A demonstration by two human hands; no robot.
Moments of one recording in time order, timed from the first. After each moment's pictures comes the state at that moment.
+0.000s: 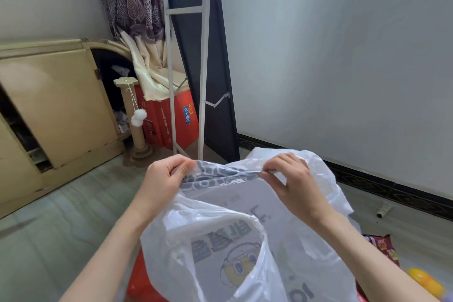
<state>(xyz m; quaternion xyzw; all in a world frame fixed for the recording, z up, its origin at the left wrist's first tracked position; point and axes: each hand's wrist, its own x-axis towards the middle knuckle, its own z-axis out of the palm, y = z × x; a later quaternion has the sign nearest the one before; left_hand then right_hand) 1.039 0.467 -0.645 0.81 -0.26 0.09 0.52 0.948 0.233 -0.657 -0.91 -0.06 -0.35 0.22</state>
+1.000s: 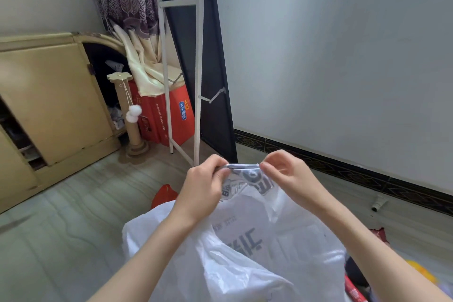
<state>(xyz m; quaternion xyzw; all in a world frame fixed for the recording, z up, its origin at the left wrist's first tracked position) 1.003 0.406 -0.651 0.83 -0.31 0.09 0.45 0.948 0.224 -0.650 -0.86 0.05 -0.17 0.47</state>
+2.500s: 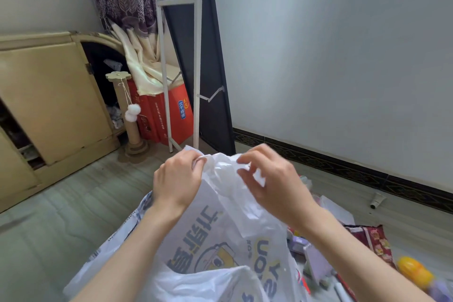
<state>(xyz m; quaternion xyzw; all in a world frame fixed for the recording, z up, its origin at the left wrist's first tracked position) 1.025 0.423 -0.655 0.91 -0.18 0.22 0.31 0.935 0.263 -0.641 -0.90 -0.11 -0.34 0.24</state>
